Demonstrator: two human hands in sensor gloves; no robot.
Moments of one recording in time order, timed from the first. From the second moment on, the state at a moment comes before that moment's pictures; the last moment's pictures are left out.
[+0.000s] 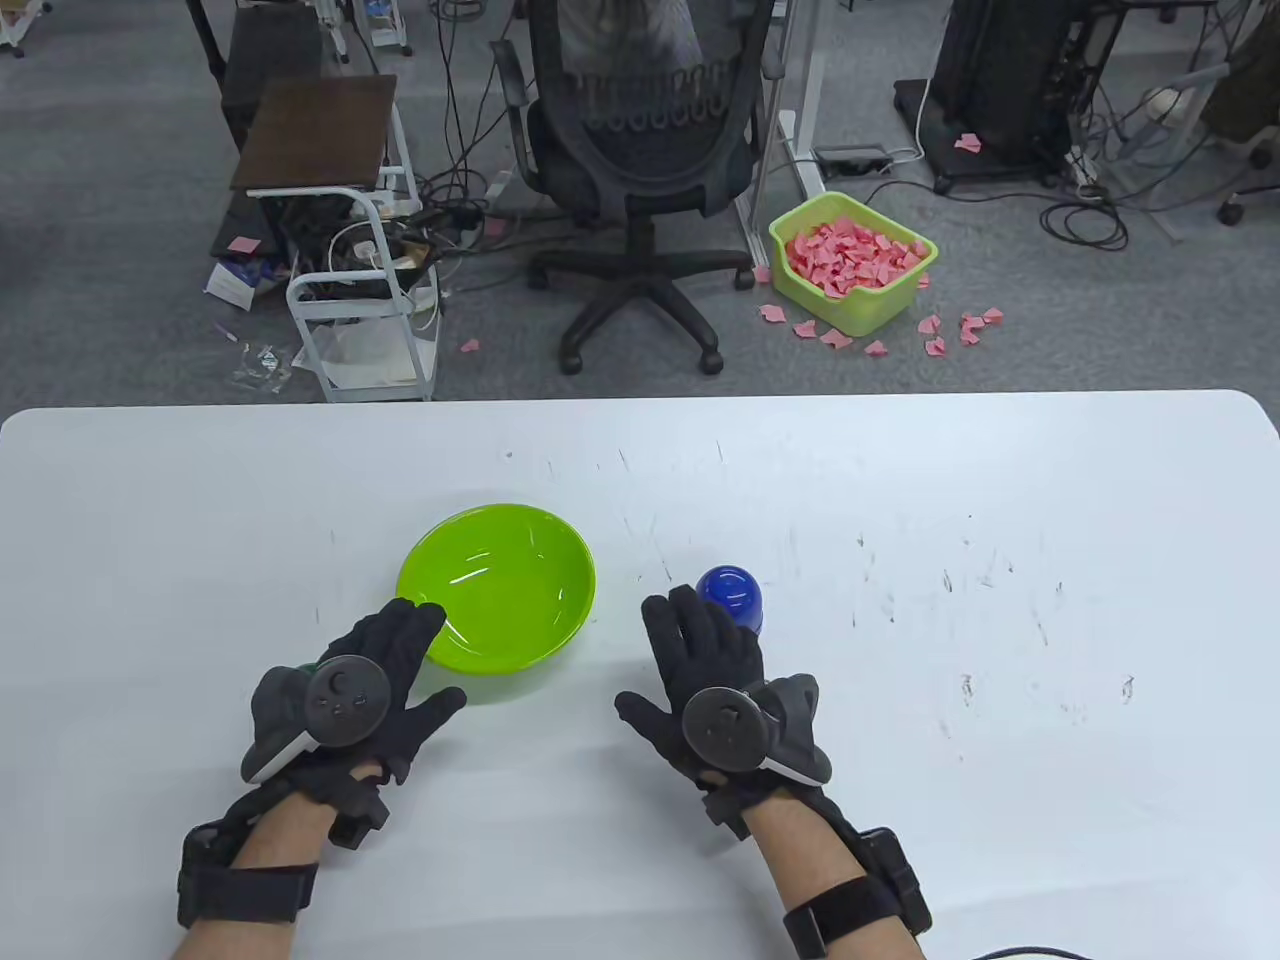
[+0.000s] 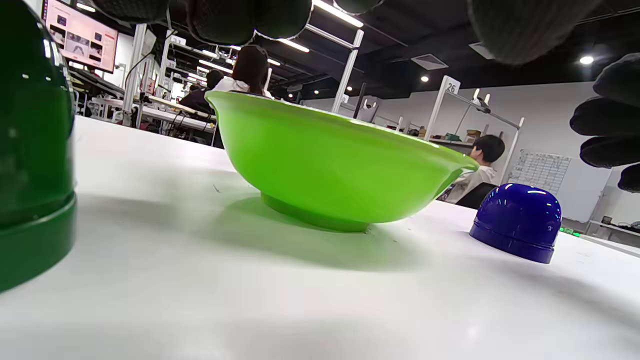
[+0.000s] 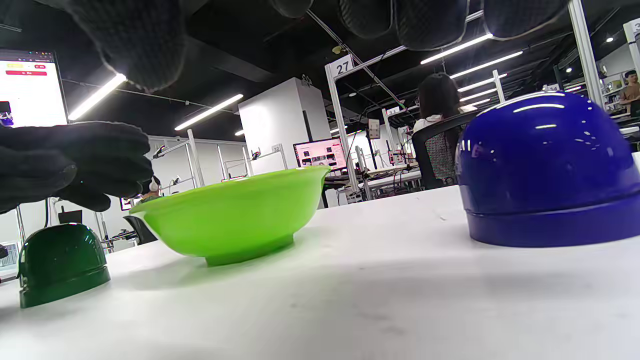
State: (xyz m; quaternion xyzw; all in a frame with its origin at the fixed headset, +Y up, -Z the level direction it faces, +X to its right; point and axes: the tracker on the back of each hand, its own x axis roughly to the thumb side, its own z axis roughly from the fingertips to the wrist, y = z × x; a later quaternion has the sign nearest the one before) left_hand -0.292 -0.721 -0.340 0.01 -0.12 0.13 0.98; right_hand 0.055 -0.717 -0.334 0.25 -0.14 0.94 0.19
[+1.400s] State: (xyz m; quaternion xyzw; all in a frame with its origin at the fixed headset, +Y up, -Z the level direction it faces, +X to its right) left_hand -0.297 -0.713 -0.341 0.02 -0.13 0.18 0.98; right_hand 0.075 -0.685 -0.365 0.15 -0.15 0.96 0.17
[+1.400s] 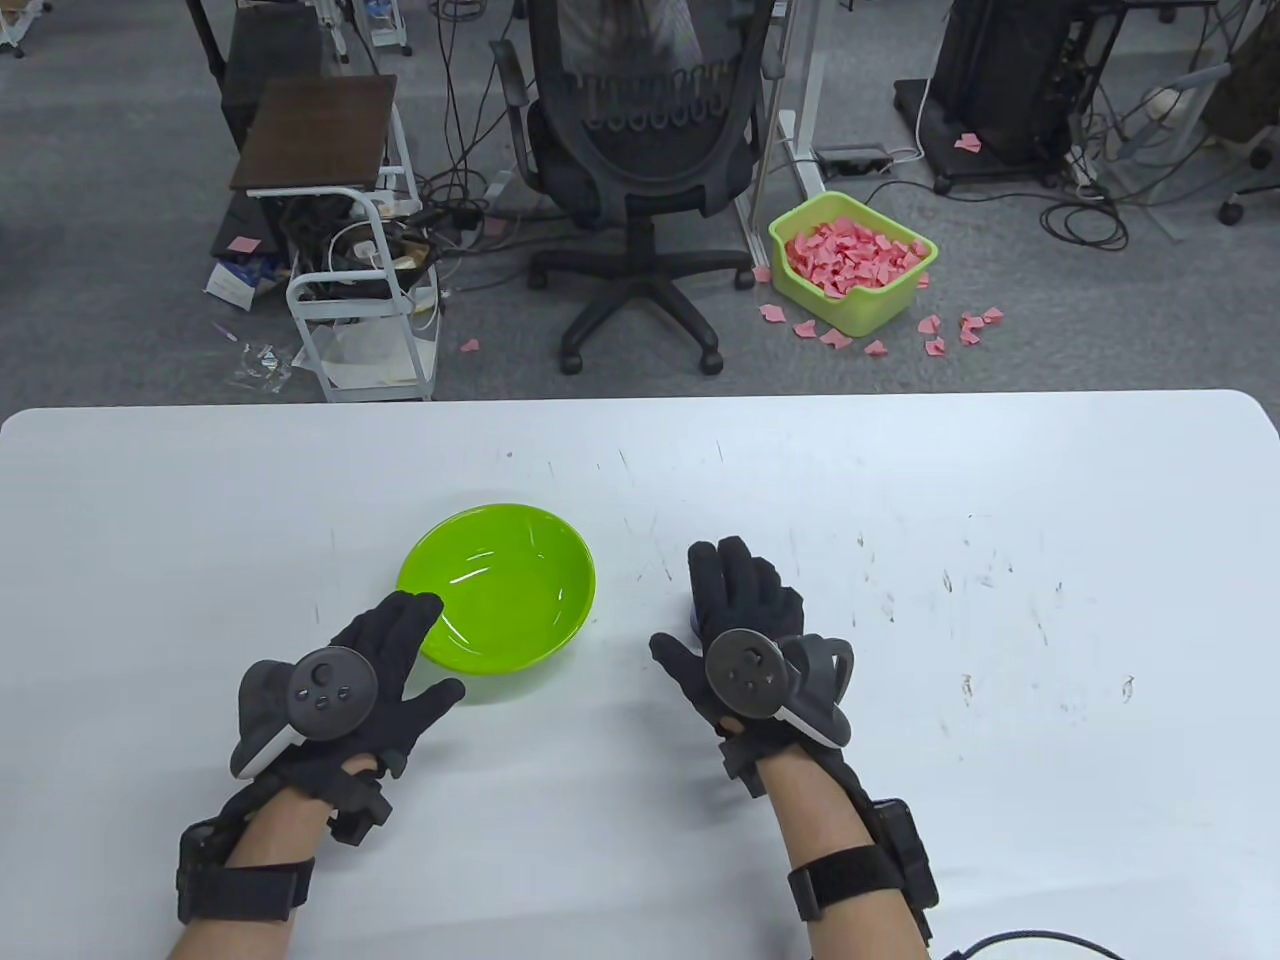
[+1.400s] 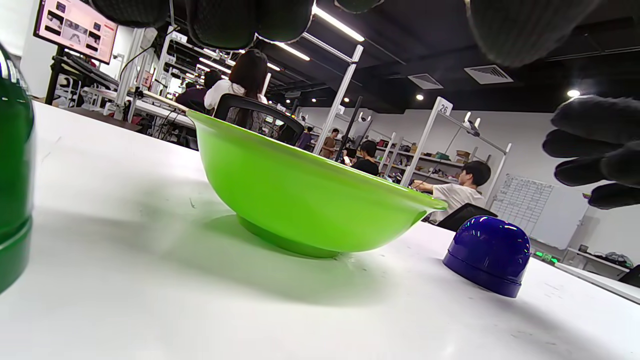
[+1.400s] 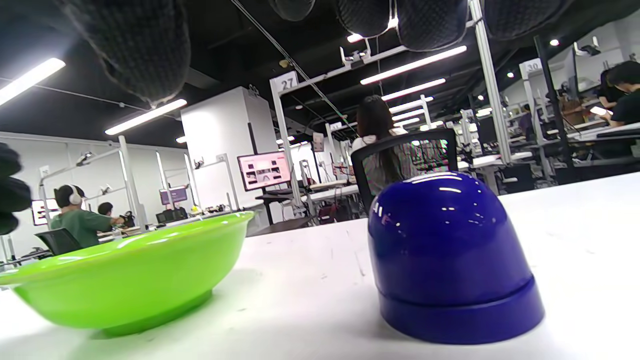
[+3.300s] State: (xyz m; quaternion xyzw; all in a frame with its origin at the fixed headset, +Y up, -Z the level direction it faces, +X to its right) left_hand -0.293 -0.719 -0.342 -0.01 -0.16 0.25 0.95; right_hand 0.073 -0.733 -0.465 0.05 0.02 1.00 0.04
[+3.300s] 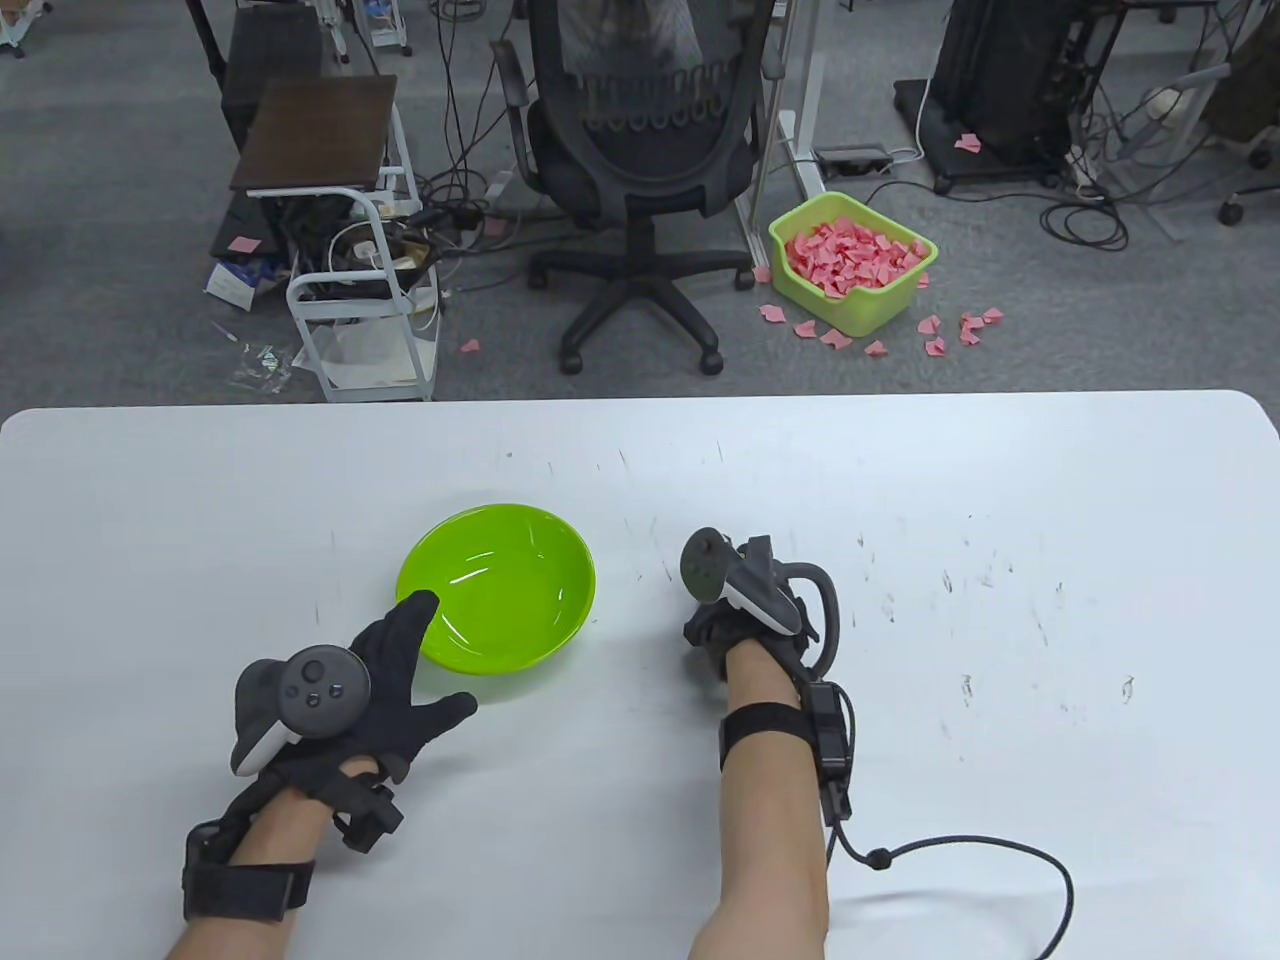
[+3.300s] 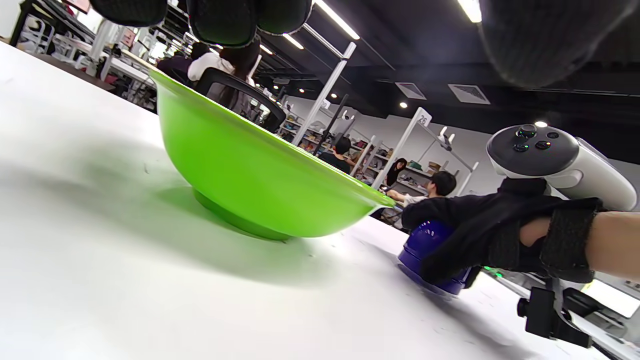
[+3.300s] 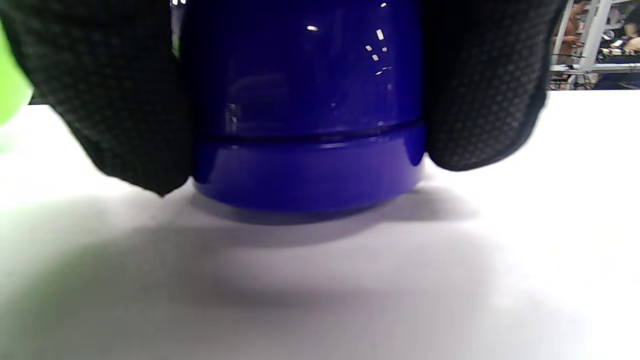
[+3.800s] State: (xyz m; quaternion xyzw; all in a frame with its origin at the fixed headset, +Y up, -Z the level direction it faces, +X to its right) left_hand -0.263 -0.729 -0.336 -0.03 -0.21 0.28 0.94; right_hand 0.071 -0.674 -0.430 0.16 -0.03 0.98 0.10
